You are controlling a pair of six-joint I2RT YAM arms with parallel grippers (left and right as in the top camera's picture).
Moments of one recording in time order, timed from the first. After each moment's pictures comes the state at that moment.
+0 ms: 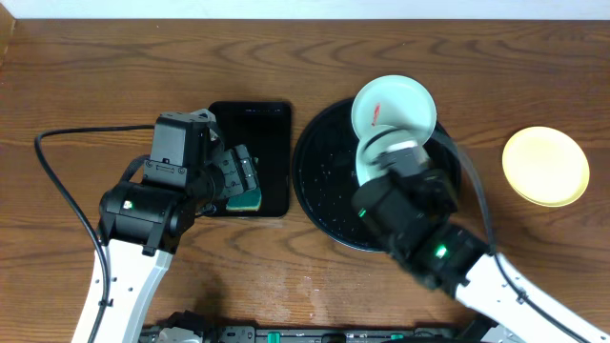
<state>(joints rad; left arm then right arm) -0.24 1.12 1.18 -1.02 0.08 -0.51 0.81 1.17 0.86 -0.61 0.98 0.17</state>
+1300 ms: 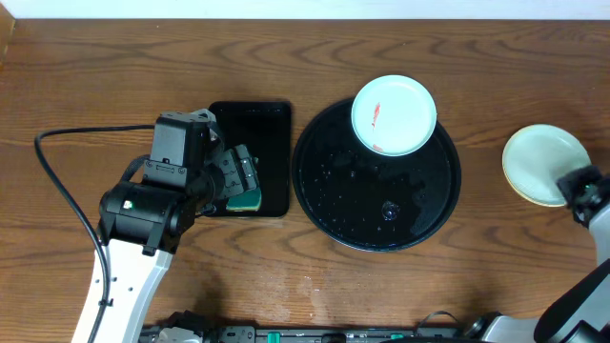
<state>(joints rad) -0.24 1.12 1.18 -1.02 0.08 -0.51 -0.65 1.55 0.86 -0.30 -0.06 0.46</state>
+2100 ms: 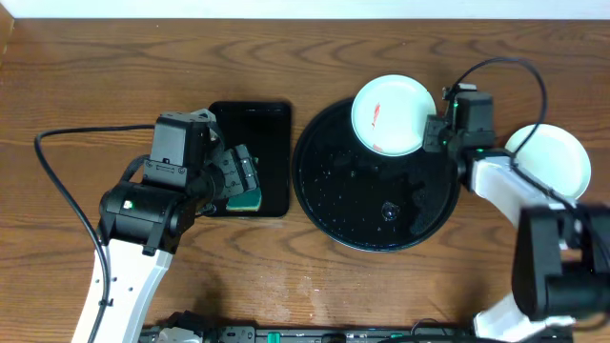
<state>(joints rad) -0.24 1.12 1.18 -1.02 0.08 -0.51 0.08 1.77 0.91 0.05 0.03 0.15</state>
